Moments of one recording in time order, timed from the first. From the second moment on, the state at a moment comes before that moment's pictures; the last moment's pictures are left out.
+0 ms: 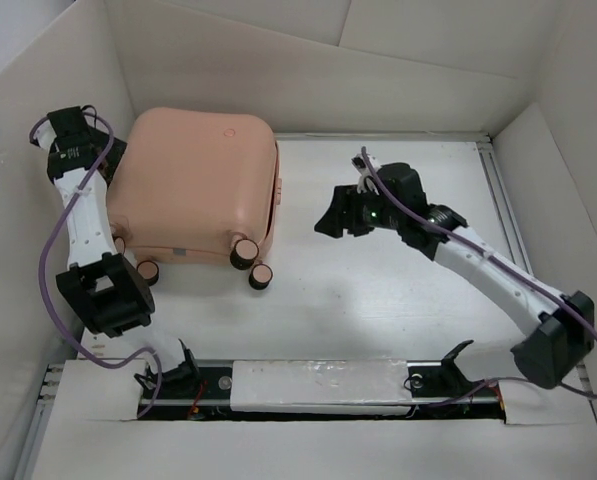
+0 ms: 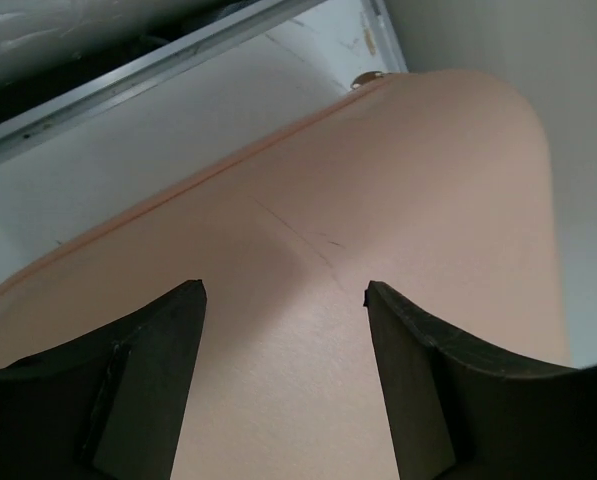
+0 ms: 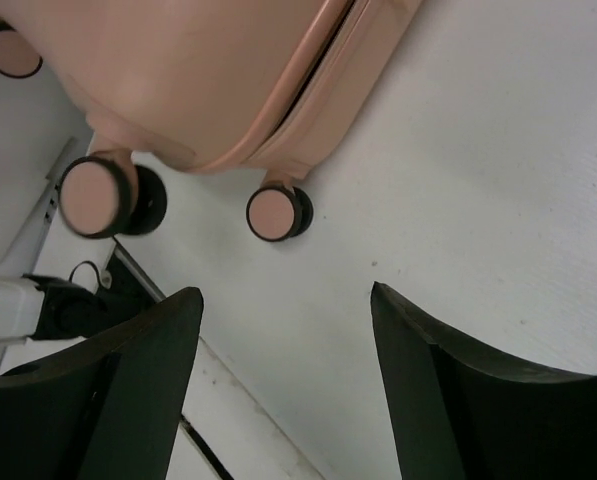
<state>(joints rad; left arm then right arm) 0.36 1.67 1.74 -0.75 -0.10 -0.81 0.61 1.30 1.18 -0.38 -0.32 0.49</state>
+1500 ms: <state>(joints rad) -0.13 1.41 1.50 -0.44 0.12 -0.82 0.26 1.14 1.37 -0.50 0.00 0.39</state>
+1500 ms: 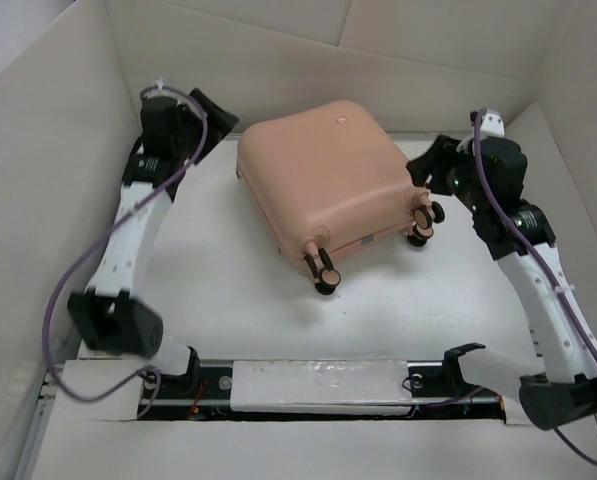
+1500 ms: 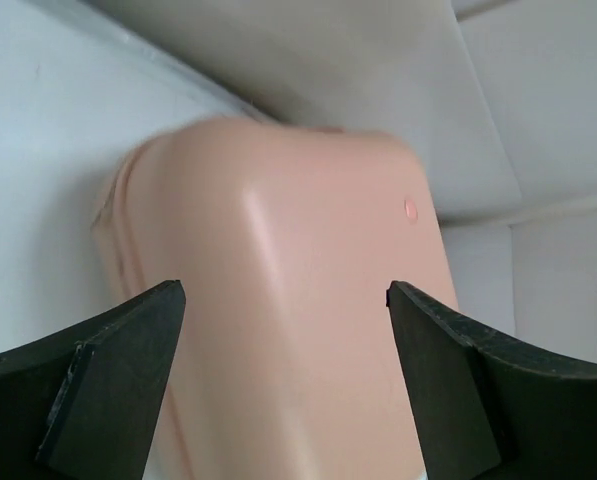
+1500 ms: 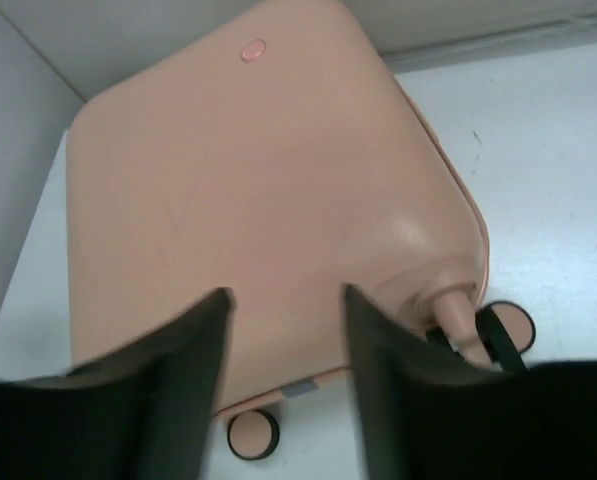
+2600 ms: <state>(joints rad) -0.05 2.57 2.09 0.13 0.66 -1.16 0.02 1.84 1.63 -0.50 -0.11 0.53</state>
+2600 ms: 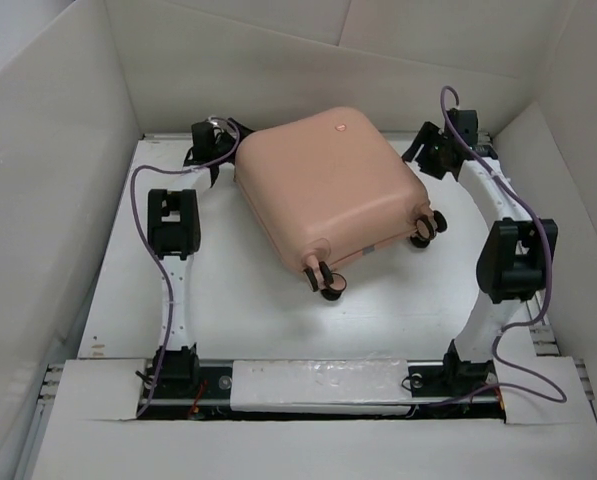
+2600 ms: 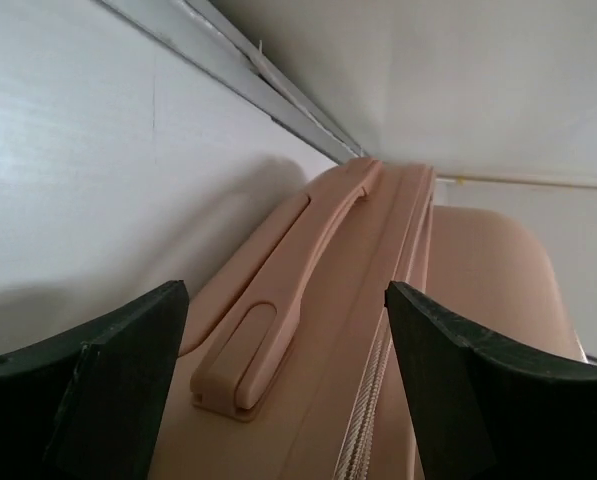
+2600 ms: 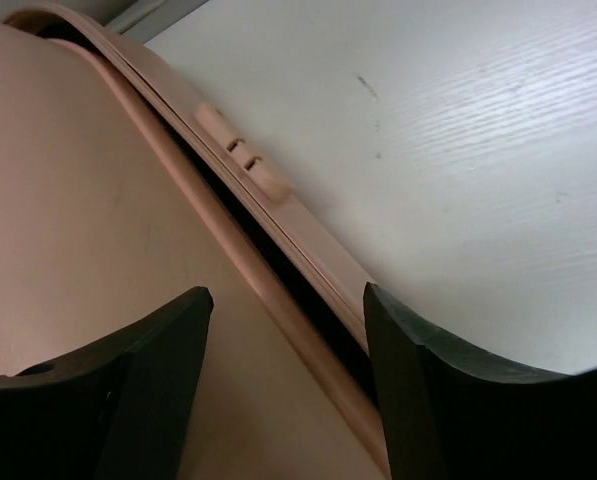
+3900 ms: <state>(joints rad) -0.04 1.57 0.98 -0.14 0.64 -0.68 0.04 0.77 0.88 -0.92 0.05 0.63</state>
